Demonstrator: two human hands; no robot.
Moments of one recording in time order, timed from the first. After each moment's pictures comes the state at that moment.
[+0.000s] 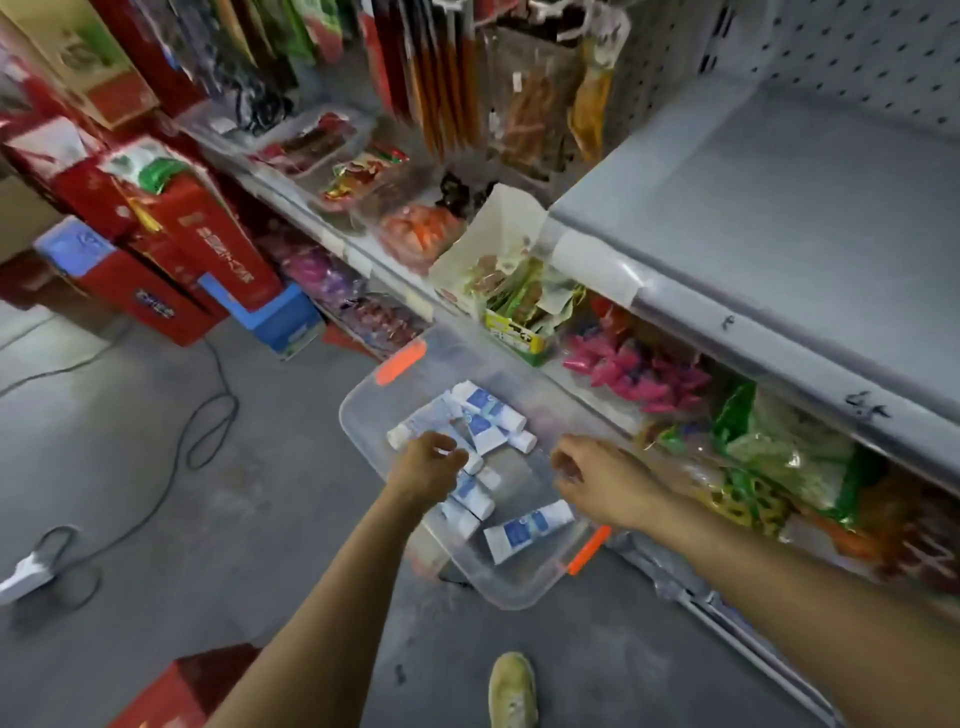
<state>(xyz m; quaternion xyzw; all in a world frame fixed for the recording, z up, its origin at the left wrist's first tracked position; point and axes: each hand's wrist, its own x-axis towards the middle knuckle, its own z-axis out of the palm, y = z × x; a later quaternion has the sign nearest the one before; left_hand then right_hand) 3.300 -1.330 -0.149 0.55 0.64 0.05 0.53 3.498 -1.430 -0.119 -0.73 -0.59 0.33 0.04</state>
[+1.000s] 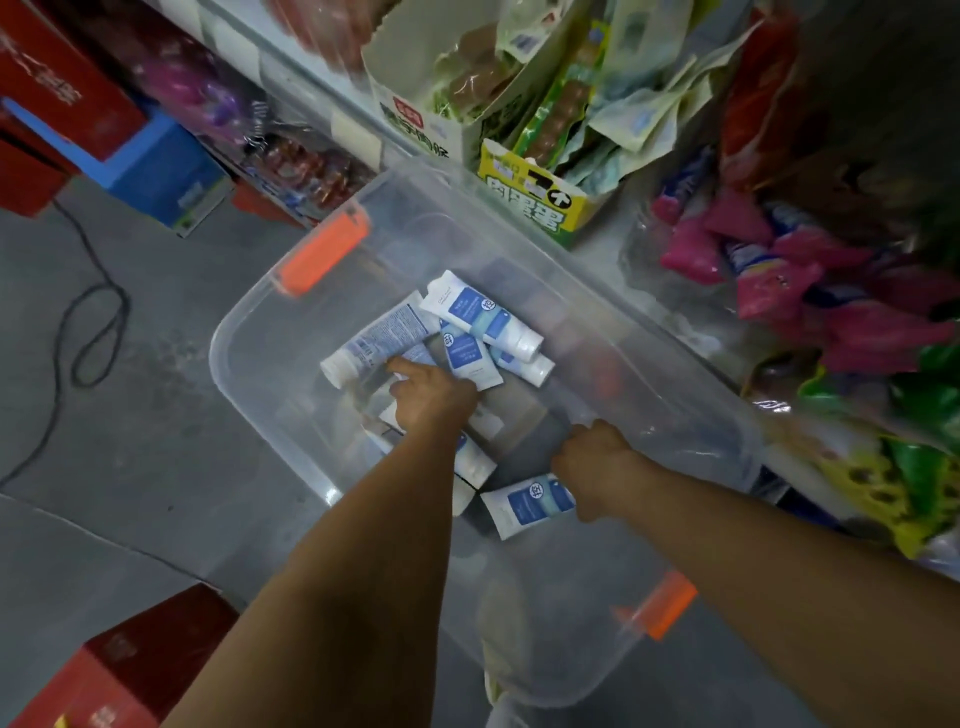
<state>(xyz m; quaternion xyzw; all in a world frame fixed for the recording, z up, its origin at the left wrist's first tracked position) 3.358 -1.239 -0.400 0.48 0.77 -0.10 0.42 3.484 -1.362 -0.346 -0.52 -0.69 0.27 -0.42</state>
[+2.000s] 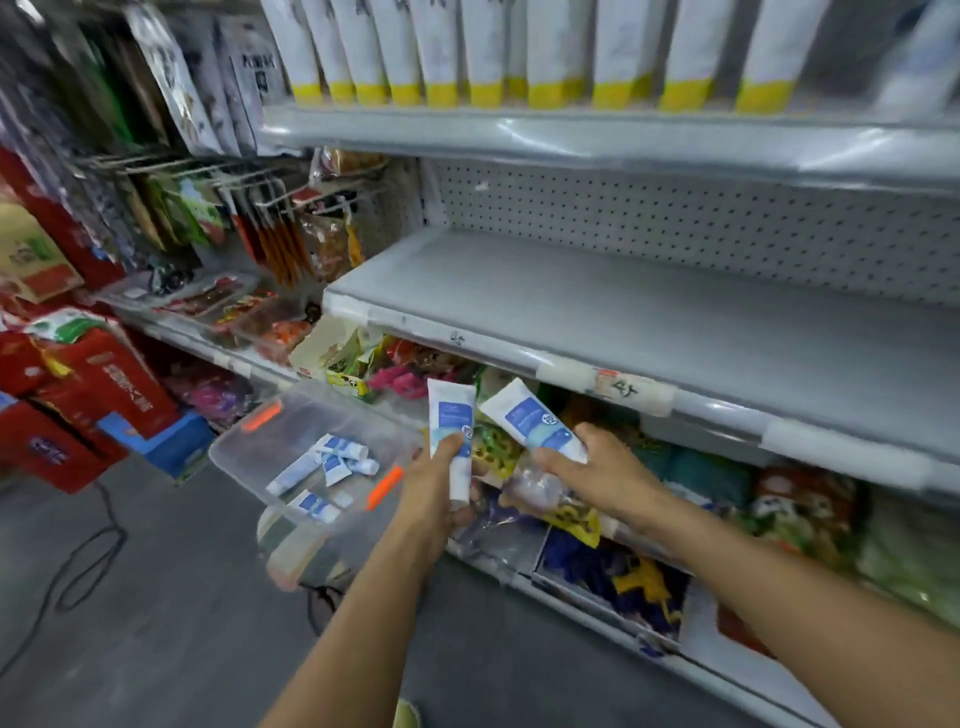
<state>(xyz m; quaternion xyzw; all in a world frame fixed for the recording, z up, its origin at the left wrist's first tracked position) 3.436 -1.714 0.001 0.39 0.46 0.26 0.75 3.587 -1.825 0.021 -0.83 -0.39 0.26 0.31</state>
